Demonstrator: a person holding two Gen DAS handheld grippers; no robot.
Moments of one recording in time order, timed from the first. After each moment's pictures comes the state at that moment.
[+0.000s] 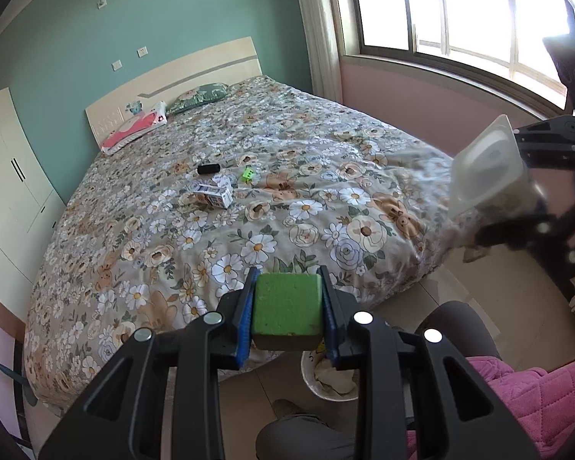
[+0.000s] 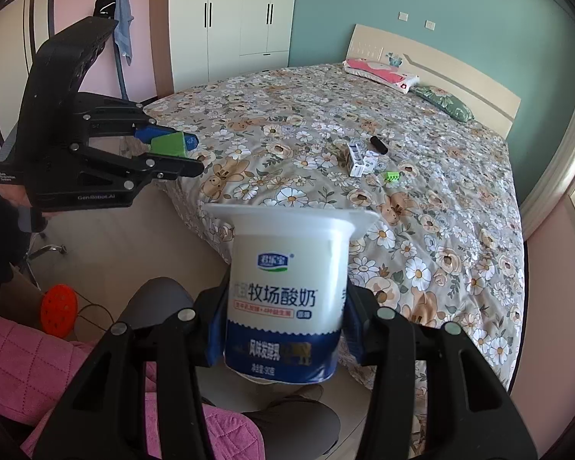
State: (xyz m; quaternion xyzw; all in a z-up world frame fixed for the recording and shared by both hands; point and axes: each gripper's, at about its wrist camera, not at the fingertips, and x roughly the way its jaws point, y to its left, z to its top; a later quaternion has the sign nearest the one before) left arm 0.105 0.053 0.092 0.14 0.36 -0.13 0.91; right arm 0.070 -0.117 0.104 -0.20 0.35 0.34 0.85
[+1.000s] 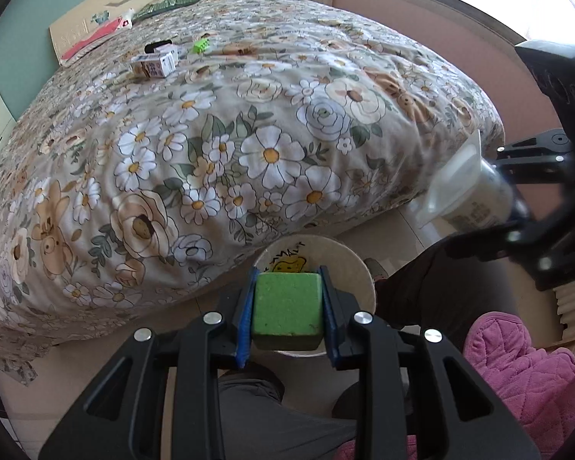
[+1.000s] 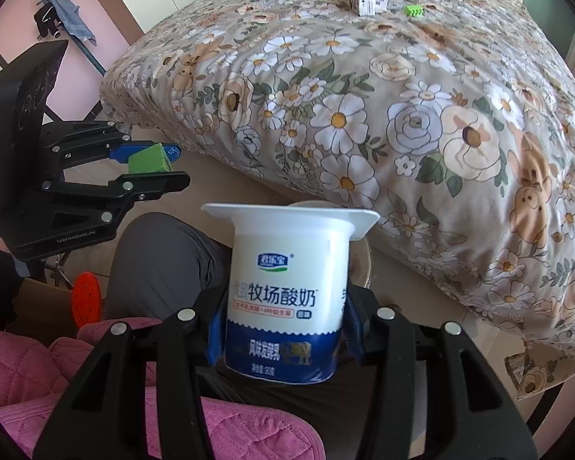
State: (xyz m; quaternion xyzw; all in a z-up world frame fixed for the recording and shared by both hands) left arm 0.140 0.036 -0.116 0.09 0.51 -0.16 0.84; right arm 0.136 -0.119 -0.130 -0.10 0.55 0.33 0.76
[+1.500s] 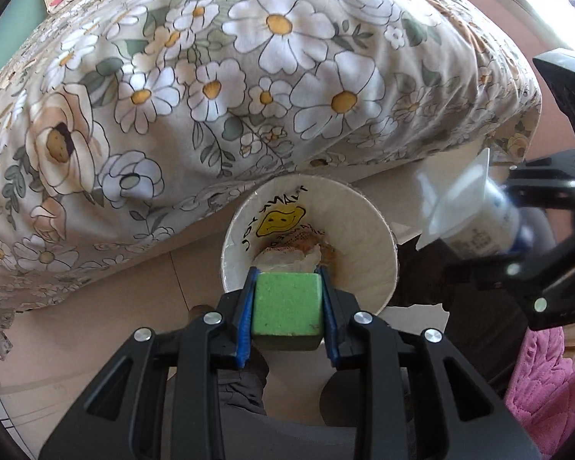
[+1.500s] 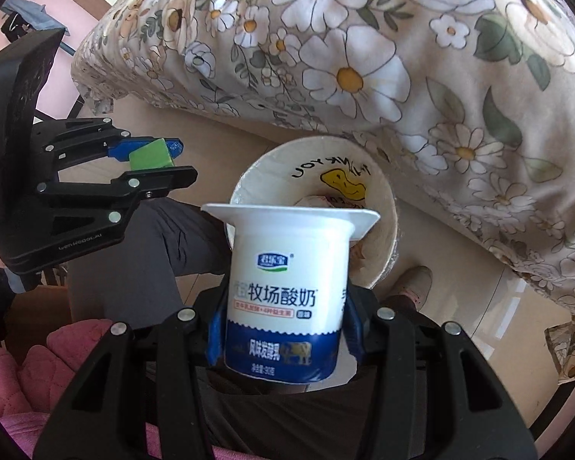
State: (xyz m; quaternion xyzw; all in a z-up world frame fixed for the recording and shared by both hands) left arm 0.171 0.036 -0.236 0.06 0.59 -0.15 0.79; right arm 0.163 -0.102 -0.255 -0.08 0.63 0.31 0.71
